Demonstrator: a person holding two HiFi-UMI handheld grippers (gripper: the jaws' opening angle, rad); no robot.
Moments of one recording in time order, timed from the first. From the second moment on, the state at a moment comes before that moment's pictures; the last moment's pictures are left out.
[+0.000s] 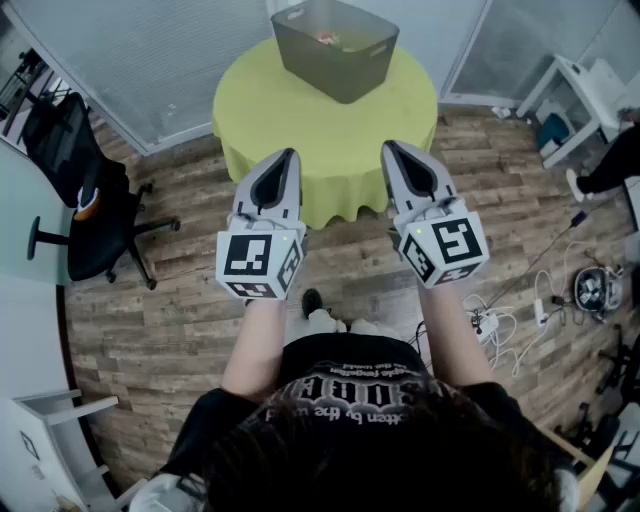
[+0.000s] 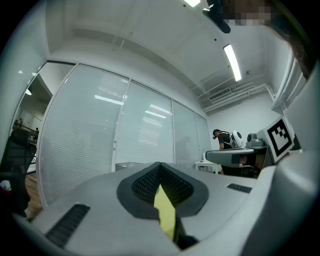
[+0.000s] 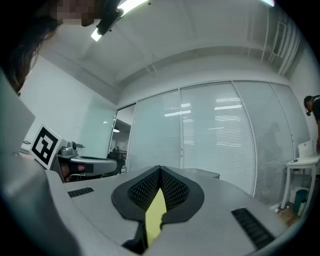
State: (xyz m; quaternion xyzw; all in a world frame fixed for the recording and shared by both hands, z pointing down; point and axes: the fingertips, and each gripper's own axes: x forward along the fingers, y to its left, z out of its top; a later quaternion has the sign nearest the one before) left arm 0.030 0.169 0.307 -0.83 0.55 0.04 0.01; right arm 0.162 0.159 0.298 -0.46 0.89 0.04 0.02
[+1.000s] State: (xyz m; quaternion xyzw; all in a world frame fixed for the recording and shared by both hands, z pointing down) left arm -0.034 0.086 0.311 -0.84 0.54 0.05 0.01; right arm 0.099 0.072 0.298 -0.41 0.91 0.02 0.08
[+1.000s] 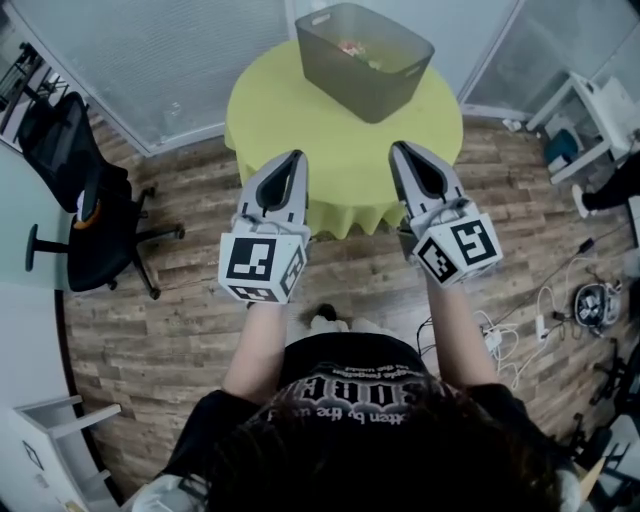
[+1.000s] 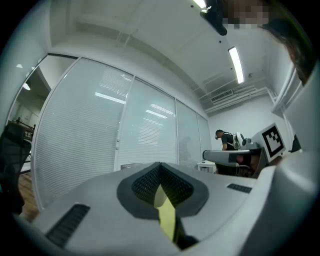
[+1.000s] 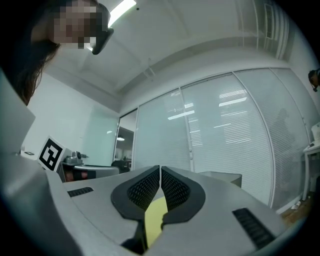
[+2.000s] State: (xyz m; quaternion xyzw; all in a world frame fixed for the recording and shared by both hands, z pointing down) left arm -0.031 -0.020 0.317 -0.84 0.54 0.03 0.01; right arm 0.120 -0.044 0.309 -0.43 0.90 -0.02 0.09
